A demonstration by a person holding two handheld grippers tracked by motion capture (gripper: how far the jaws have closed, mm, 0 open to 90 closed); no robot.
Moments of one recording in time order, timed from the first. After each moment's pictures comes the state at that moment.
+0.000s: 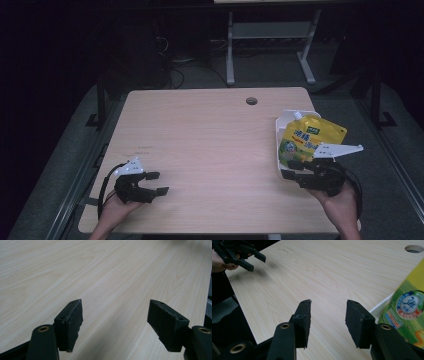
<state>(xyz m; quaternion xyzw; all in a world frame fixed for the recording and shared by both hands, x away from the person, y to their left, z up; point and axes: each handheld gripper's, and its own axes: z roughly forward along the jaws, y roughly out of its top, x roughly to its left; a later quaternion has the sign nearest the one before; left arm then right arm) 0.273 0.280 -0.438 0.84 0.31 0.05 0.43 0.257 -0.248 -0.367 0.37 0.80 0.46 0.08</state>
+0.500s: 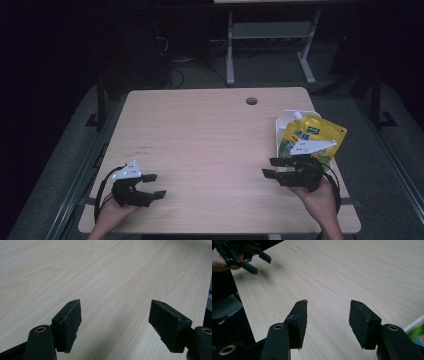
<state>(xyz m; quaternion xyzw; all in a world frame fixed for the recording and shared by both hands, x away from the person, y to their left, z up) 0.266 0.285 -0.439 0.85 0.31 0.06 0.43 0.271 -0.203 -0.369 0.34 0.82 0.45 0.07</state>
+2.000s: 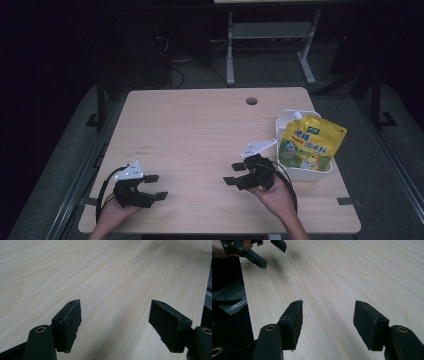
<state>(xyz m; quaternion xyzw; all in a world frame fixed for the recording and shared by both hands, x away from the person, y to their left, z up) 0.266 0.281 -0.439 0.85 0.30 0.06 0.42 0.297 -0.106 -0.402 0.29 0.86 0.42 0.01</state>
